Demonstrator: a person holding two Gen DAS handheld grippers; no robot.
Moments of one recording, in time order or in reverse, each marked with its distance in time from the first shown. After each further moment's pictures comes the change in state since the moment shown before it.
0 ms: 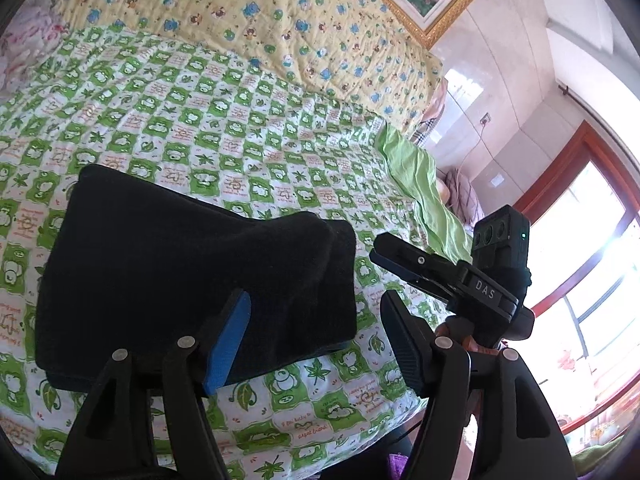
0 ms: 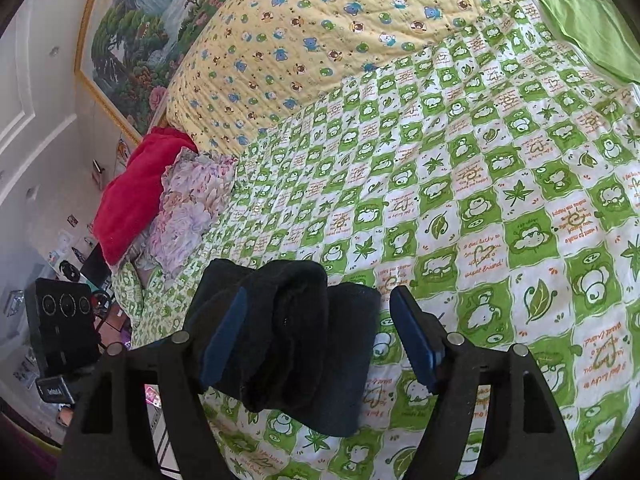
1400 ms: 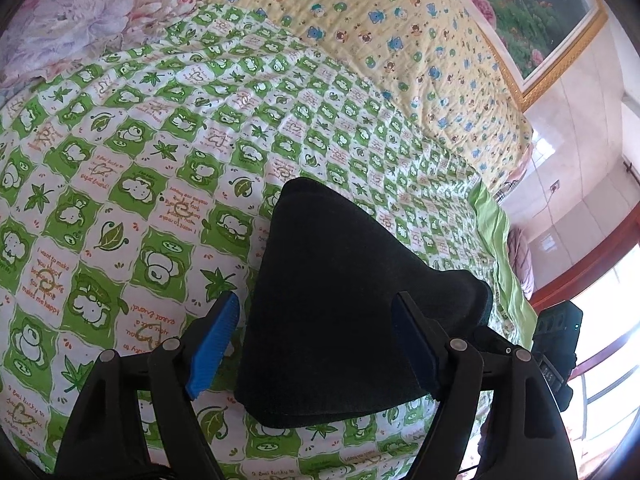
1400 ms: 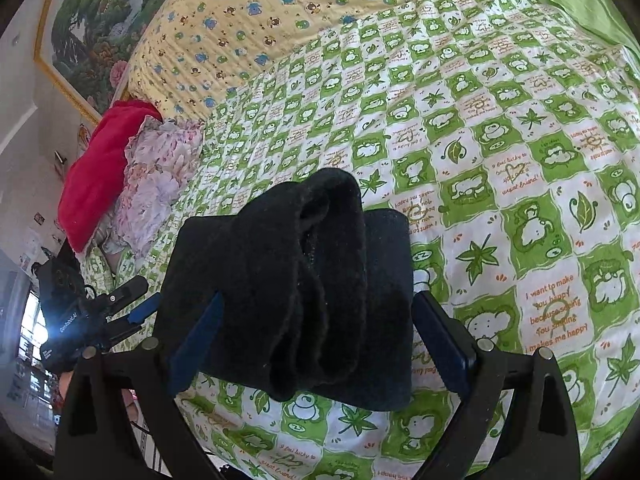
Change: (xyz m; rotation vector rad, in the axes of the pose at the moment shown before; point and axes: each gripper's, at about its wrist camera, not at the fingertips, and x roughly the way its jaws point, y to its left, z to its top) left arm -0.040 0.127 0.010 -0.237 -0.063 0.194; right arm 0.038 0.030 -0.035 0.076 0.109 -0.134
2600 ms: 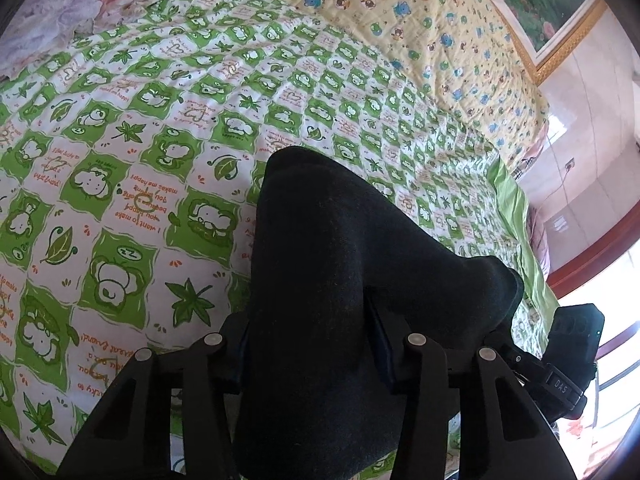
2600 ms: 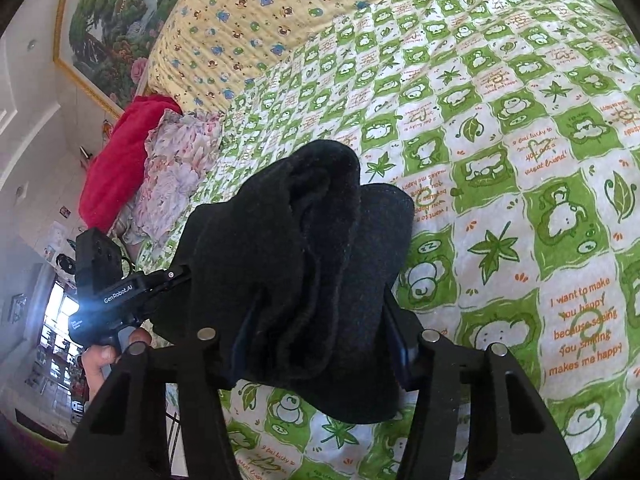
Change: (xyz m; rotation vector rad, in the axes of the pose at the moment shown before) left arm 0.054 -0.003 0.005 0.030 0.066 0.042; right arm 0.014 -0.019 -0.012 -0.019 0.011 0.113
